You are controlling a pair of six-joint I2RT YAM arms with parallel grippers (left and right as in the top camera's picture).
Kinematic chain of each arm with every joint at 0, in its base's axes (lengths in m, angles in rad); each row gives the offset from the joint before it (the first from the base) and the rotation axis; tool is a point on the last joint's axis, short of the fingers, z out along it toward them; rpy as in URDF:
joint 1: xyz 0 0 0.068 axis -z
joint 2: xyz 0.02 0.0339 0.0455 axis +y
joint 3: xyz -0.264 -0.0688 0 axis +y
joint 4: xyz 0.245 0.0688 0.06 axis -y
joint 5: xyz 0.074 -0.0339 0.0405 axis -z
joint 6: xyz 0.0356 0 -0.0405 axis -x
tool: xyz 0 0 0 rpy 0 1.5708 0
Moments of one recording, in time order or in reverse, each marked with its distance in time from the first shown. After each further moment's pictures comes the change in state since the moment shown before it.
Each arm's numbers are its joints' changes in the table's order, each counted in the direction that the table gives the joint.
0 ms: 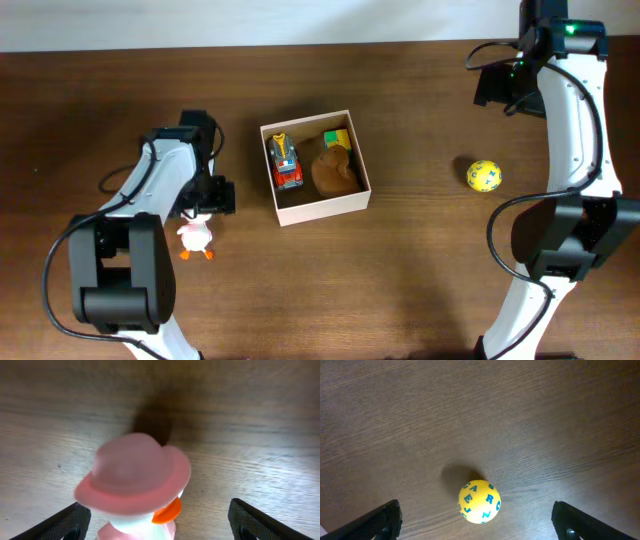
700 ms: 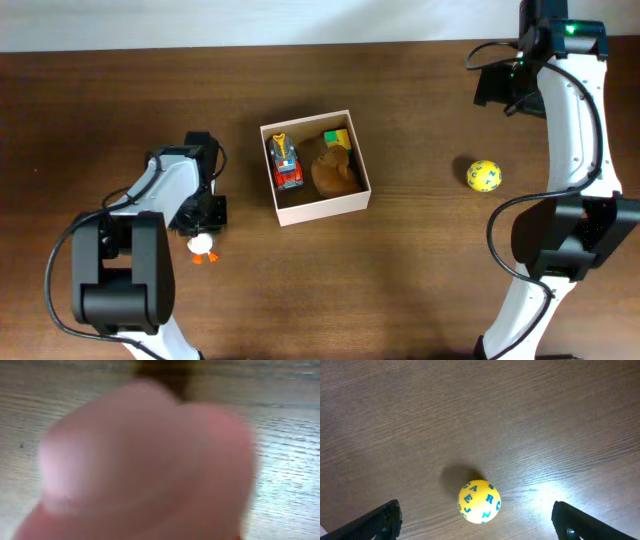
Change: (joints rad) left arm -0.001 -0.004 0.137 0.064 -0.013 0.011; right arm 0.000 0.000 0.000 0.000 0.000 0.000
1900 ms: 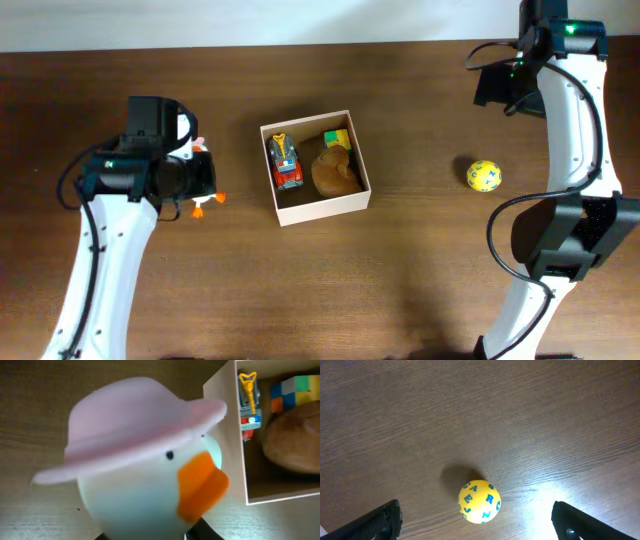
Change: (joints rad) left arm 0.000 -0.486 -0.170 -0.071 0.188 0.000; right arm 0.000 0.000 0.000 0.000 0.000 -0.001
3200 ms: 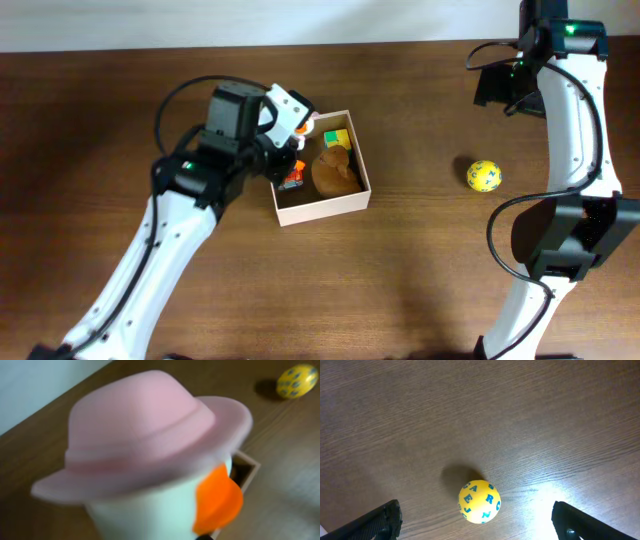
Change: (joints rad) left arm 0.321 0.072 -0.002 0.412 0.148 -0.455; right arm 0.000 0.000 0.000 0.000 0.000 0.001
